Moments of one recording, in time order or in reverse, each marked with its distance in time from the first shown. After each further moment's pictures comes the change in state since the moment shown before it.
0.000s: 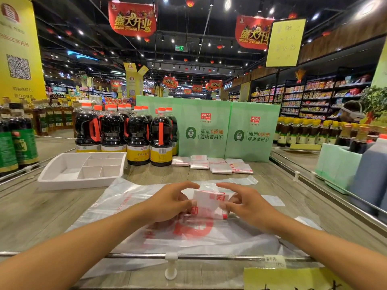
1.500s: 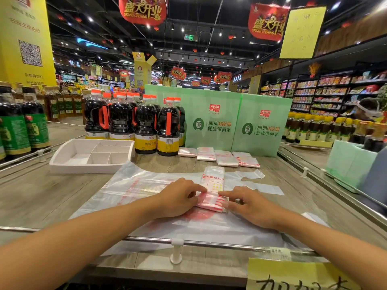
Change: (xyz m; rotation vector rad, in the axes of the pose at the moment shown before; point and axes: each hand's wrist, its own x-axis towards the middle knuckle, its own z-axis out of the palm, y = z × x) left_hand 0.001 0.001 0.013 0.450 -0.017 0.041; right_hand 0.001 0.006 0.005 -0.233 -0.184 0.004
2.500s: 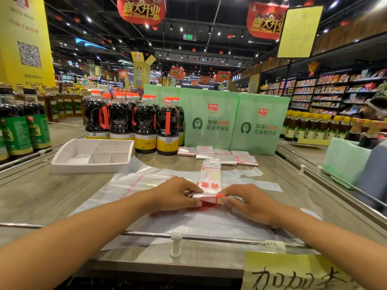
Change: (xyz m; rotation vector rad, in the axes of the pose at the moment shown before) left_hand -0.004 -0.010 -0.010 -0.120 -0.052 0.028; right_hand -0.007 -0.006 -0.008 -0.119 0.043 -0.174
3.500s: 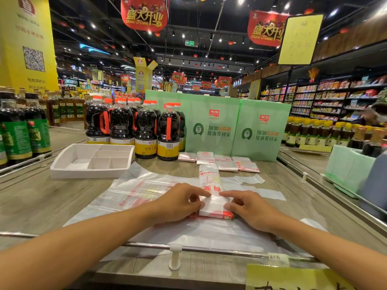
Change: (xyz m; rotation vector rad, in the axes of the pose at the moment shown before) left_hand 0.006 0.008 0.012 -0.110 0.127 0.009; right_hand 0.008 0.005 0.008 0.223 0.032 0.229
